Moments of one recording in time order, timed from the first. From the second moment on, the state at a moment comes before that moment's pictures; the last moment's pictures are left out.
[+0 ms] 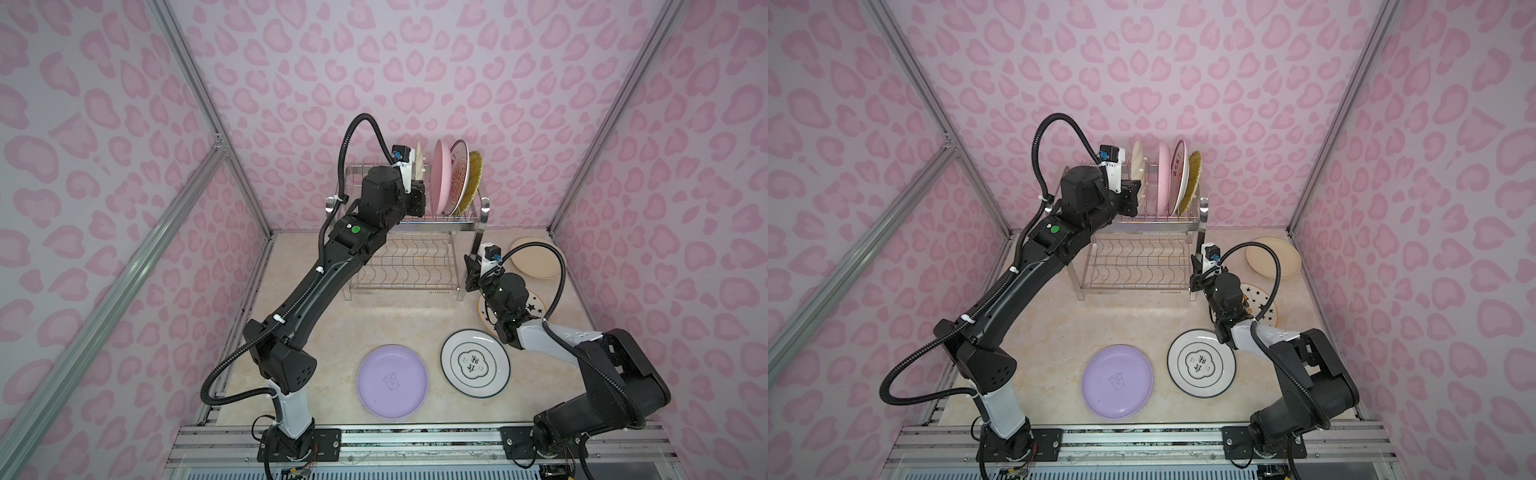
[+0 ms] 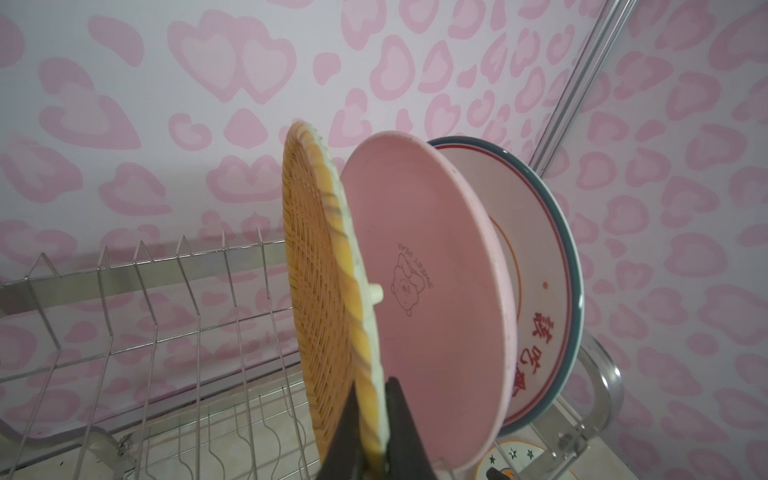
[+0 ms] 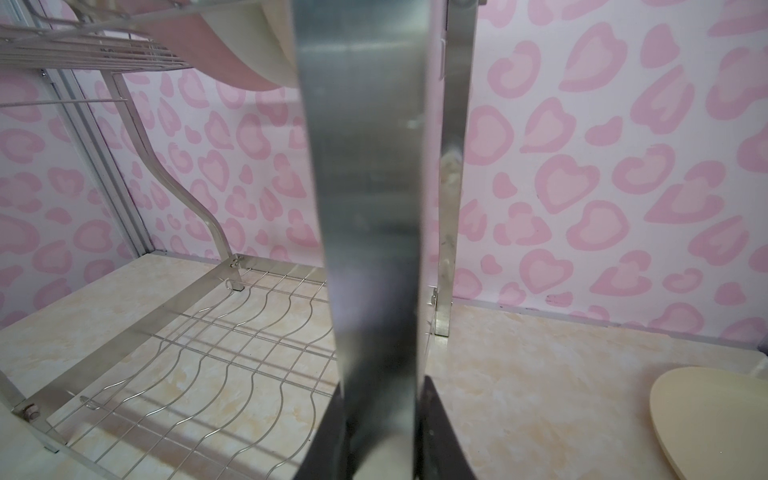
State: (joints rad) left arm -0.62 1.83 2.10 -0.40 -0.09 -0.19; right arm 0.36 1.52 0.64 0.87 0.05 0.07
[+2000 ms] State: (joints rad) left arm -0.62 1.77 2.11 -0.43 -0.09 -0.19; right arm 0.35 1.42 0.68 0.83 0.05 0.14
